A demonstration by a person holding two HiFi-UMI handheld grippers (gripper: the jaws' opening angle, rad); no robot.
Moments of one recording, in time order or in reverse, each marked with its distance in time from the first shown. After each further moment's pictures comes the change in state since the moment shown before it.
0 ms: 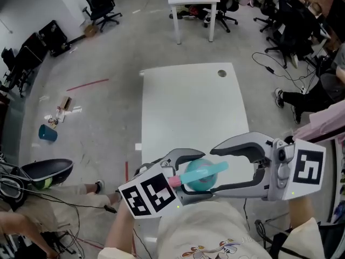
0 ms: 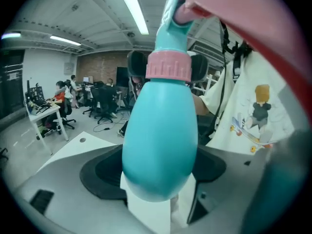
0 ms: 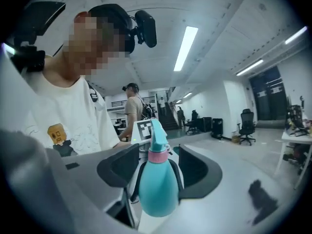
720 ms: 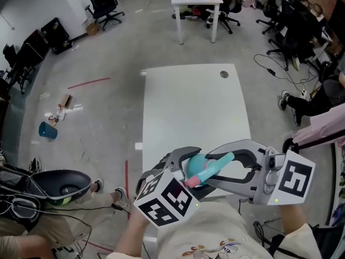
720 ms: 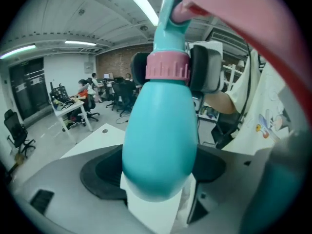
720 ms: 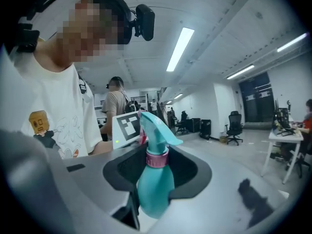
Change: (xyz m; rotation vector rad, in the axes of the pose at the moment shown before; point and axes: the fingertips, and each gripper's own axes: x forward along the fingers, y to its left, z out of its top) left arm 0.010 0.024 0.006 -0.087 0.091 0.268; right arm 0.001 -0.014 -0.005 0.012 -0.031 -0.141
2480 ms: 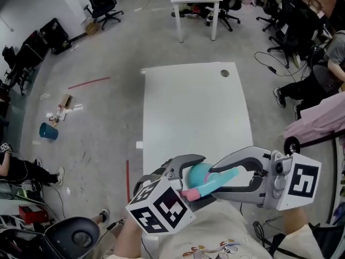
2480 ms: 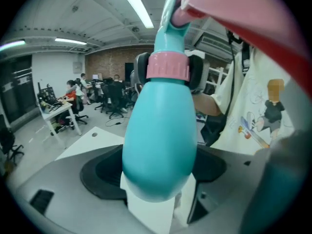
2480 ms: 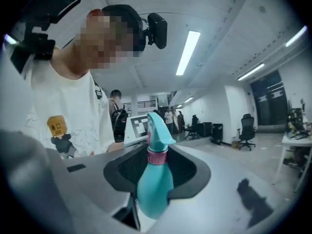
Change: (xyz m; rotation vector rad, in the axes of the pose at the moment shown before) left arm -0.016 -0.017 -0.002 0.056 -0.018 -0.124; right arm 0.000 0.019 0.010 -0.023 -0.055 0.132
